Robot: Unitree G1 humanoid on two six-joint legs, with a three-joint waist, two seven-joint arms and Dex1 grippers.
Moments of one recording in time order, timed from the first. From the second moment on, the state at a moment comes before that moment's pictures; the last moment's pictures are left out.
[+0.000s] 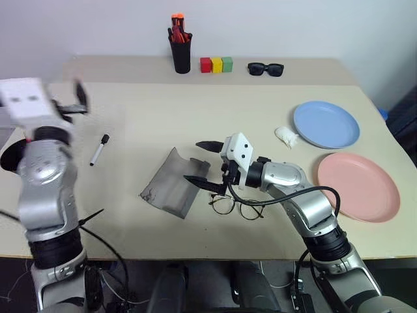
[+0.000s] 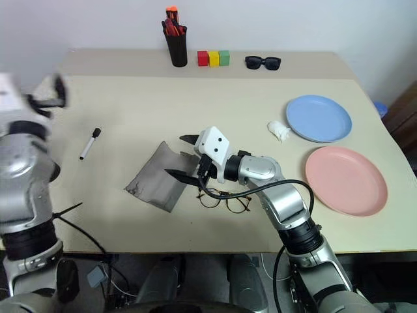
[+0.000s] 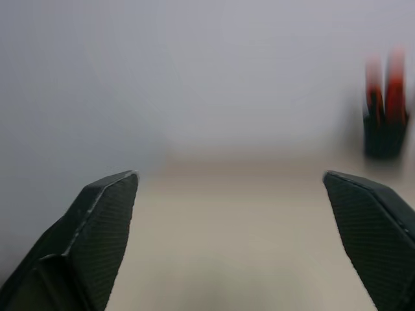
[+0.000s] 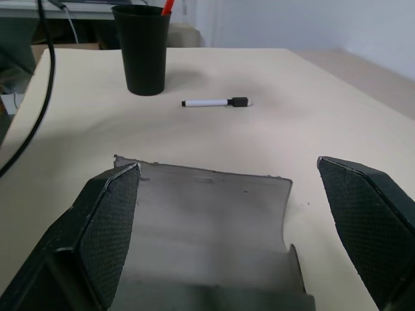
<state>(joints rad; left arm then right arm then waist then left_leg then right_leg) -0.49 0.45 0.30 -0.27 -0.18 0.85 0.09 -0.48 -0.34 0.29 -0.27 0.28 0.42 0.76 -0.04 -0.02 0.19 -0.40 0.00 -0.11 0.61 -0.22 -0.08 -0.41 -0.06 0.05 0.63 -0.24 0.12</state>
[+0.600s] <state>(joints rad) -0.74 0.45 0.42 0.34 -0.19 1.06 0.10 -0.46 -0.34 0.28 -0.28 0.28 0.42 0.72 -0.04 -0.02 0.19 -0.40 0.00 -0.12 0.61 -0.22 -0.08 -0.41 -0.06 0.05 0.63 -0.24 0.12</state>
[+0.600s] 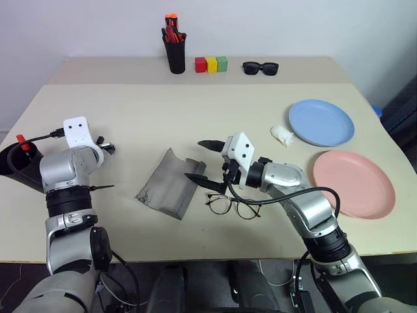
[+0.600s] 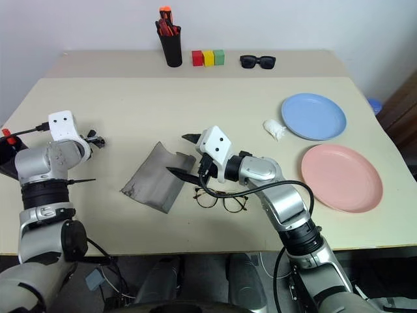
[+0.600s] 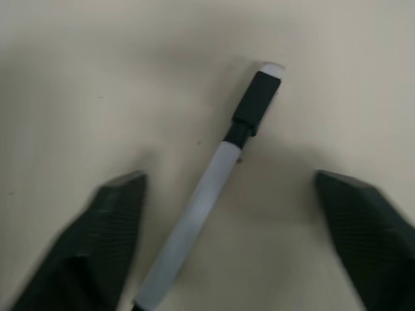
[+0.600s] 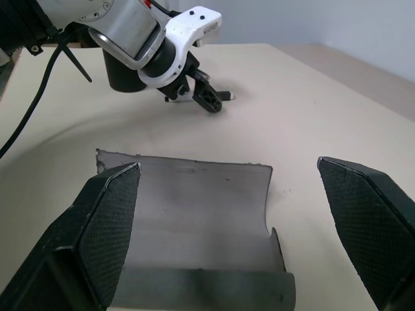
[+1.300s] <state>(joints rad) -0.43 0.46 0.46 -0.26 -0.23 0.91 0.02 -0.48 -0.33 0.29 -0.25 0.28 0.40 0.76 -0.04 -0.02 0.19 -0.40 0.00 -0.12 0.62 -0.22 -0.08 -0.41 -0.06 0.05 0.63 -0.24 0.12</state>
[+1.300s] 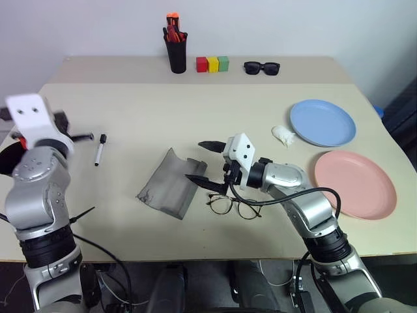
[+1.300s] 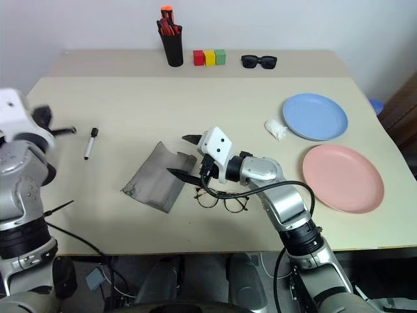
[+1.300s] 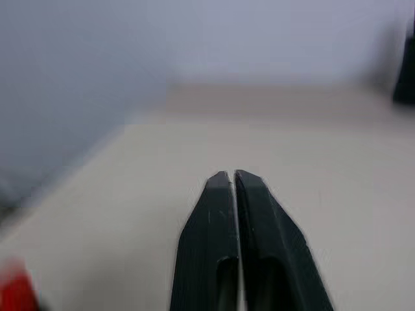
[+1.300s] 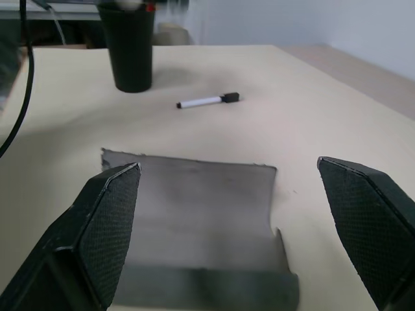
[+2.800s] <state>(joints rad) -0.19 0.41 0.65 -0.34 -0.07 0.37 0.14 -0.52 -0.27 0.24 -0.26 0.38 0.42 0.77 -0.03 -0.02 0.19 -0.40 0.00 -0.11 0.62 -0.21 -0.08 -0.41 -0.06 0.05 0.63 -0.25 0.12</state>
